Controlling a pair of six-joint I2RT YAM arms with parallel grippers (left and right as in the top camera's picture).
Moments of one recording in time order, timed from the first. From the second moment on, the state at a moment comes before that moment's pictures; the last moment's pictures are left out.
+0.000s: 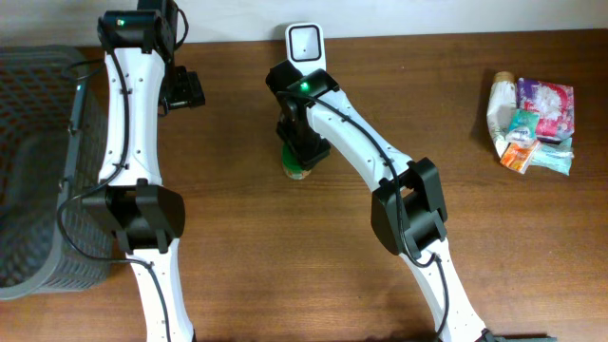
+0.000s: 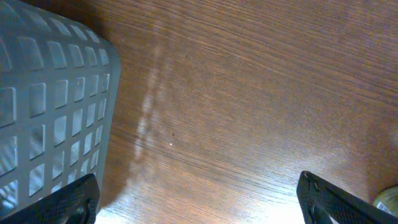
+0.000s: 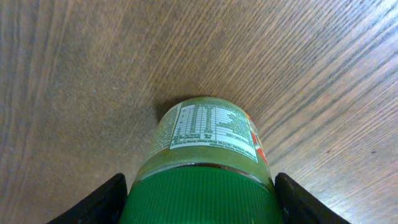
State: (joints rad) left arm -0.03 2.35 2.59 -1.67 -0.24 -0.31; right arm 0.56 2.47 2.30 -1.30 -0.09 1.57
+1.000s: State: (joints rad) left arm -0.03 2.35 2.59 -1.67 -0.24 -0.31; right arm 0.54 2.46 2.55 -1.52 0.04 0.52
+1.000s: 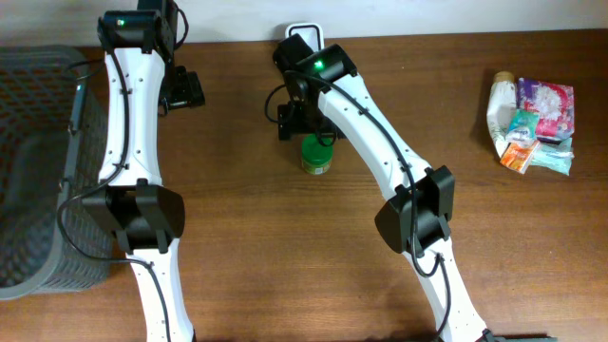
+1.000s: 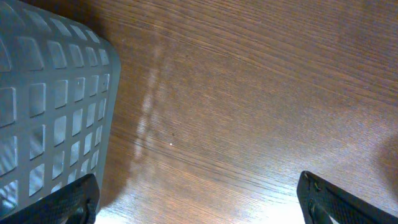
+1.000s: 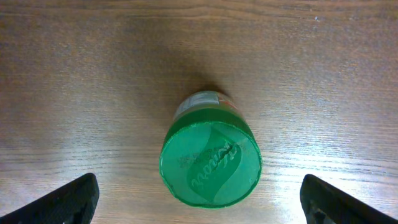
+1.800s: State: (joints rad) left arm -0.03 2.35 2.59 -1.67 -0.24 -0.31; right arm 0.52 2.46 2.52 -1.51 0.04 0.69
